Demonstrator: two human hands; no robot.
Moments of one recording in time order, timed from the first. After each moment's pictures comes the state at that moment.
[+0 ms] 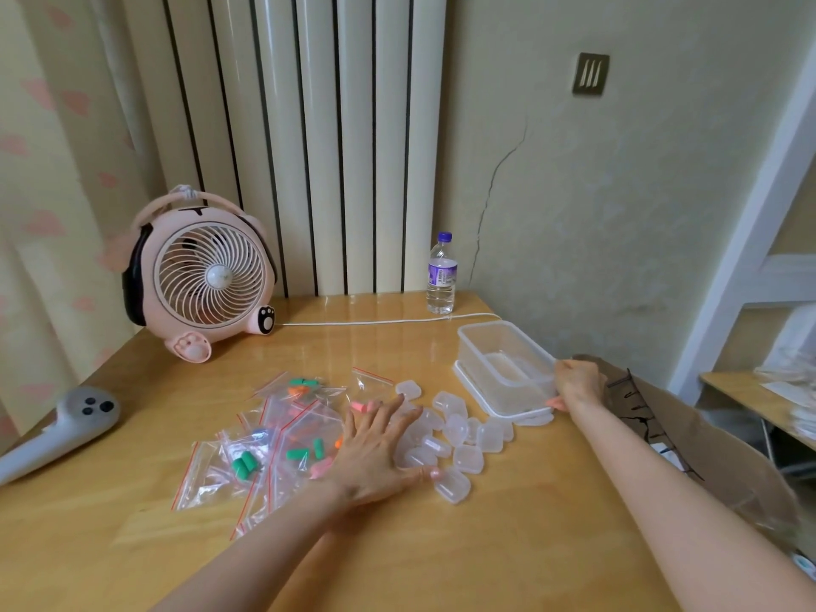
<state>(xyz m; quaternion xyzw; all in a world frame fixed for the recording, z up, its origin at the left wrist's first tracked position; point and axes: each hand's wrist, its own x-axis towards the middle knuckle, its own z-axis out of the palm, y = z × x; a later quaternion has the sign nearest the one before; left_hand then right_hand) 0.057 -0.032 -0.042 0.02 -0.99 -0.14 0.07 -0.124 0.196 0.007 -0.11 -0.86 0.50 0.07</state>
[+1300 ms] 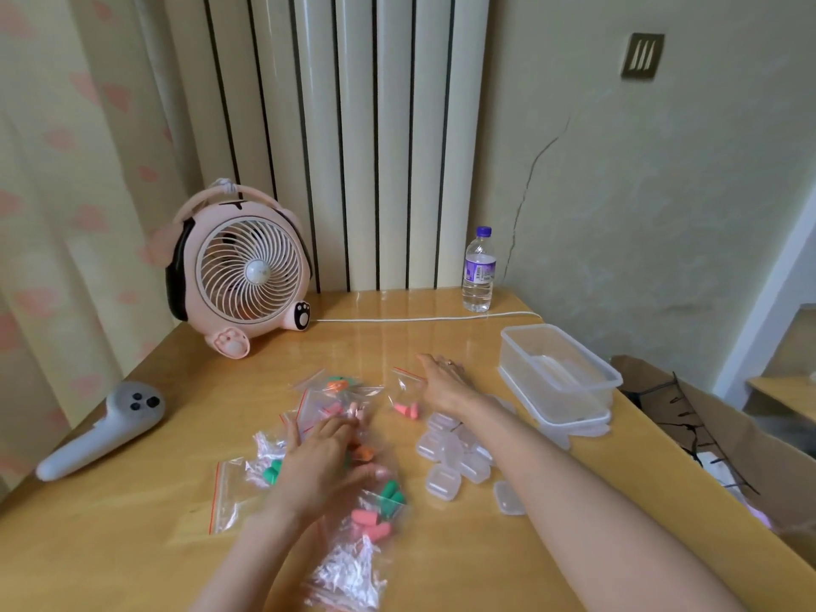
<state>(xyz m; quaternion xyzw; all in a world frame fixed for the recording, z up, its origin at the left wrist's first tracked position) 0.112 -0.121 -0.042 0.13 -0.98 -0.09 0.09 -0.066 -0.001 0.001 0.33 -0.93 0.15 -0.09</state>
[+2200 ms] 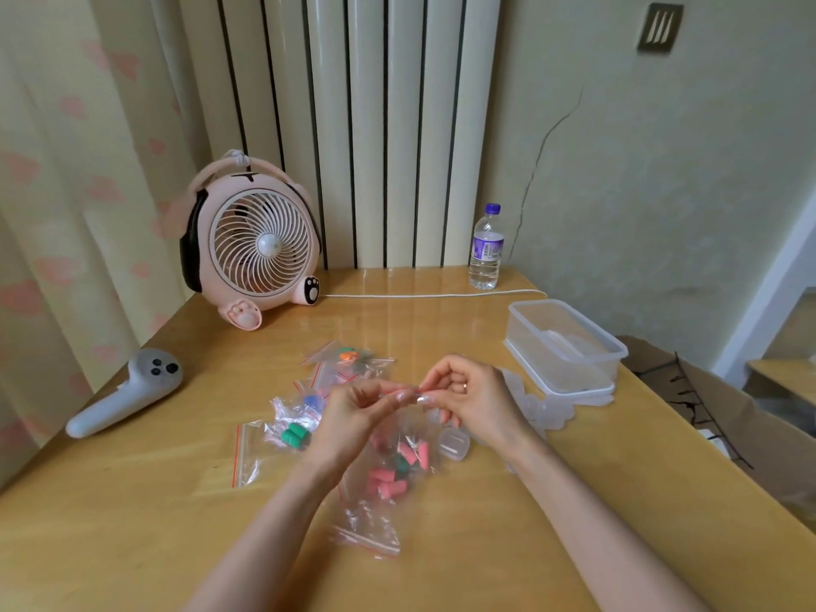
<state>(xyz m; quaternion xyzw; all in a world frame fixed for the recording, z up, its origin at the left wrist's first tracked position) 0.129 -0.072 -0.003 0.09 -0.74 -0.64 0.21 0.034 0.068 0.011 0.36 -0.72 0.58 -0.11</state>
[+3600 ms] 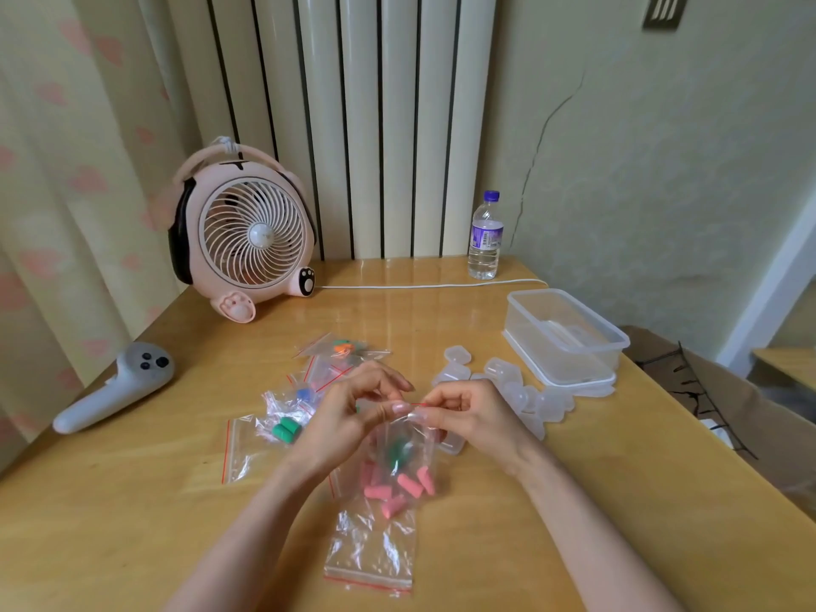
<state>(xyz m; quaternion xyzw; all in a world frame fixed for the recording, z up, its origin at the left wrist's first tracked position) 0.126 -0.086 -0.013 -0.05 -0.82 -0.52 0.22 0.036 0.080 -0.006 0.39 -0.69 0.58 -0.21</state>
